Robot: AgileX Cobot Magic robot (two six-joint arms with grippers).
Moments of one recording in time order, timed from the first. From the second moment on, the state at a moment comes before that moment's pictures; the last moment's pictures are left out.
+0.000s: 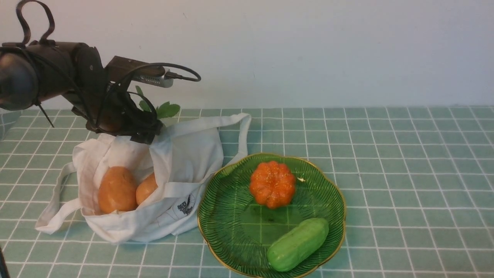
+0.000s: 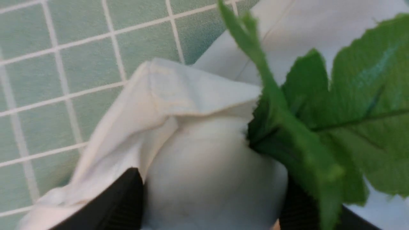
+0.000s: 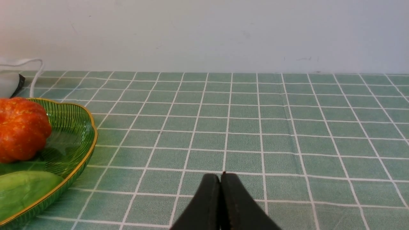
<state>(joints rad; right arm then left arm) 0.07 -0.01 0.03 -0.07 0.35 0.11 -0.11 1.85 -1.42 0.00 0.71 0.15</state>
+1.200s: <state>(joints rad) 0.07 -0.01 0.03 -0.07 0.35 0.11 -0.69 1.80 -1.38 -0.36 0.78 0.37</state>
